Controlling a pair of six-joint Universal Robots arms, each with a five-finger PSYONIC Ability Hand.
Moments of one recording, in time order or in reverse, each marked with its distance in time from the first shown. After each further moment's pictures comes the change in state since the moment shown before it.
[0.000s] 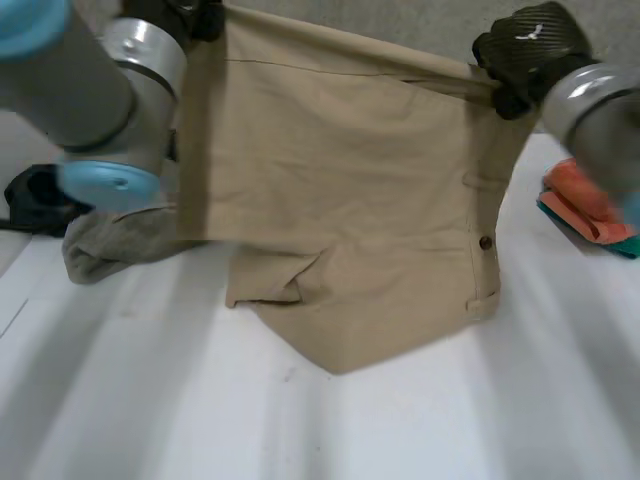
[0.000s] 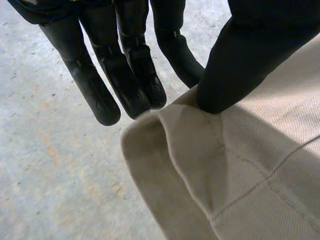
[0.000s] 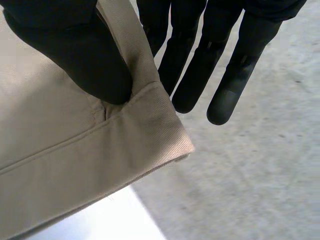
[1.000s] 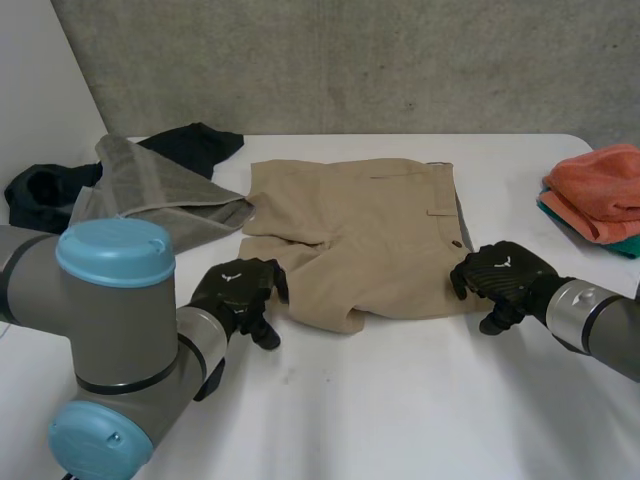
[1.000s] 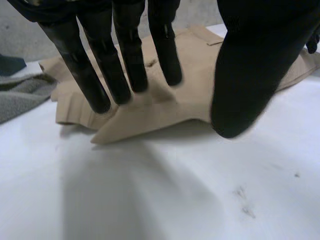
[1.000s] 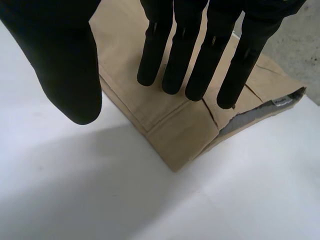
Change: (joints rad) left arm -0.129 0.178 -0.874 -0.205 0.003 -0.378; right arm -0.229 -0.044 0.771 -0.080 -0.409 -0.127; left_hand -0.592 -0.620 -0.614 -0.624 -0.580; right_hand -0.376 -0.427 -0.451 -0.450 -0.432
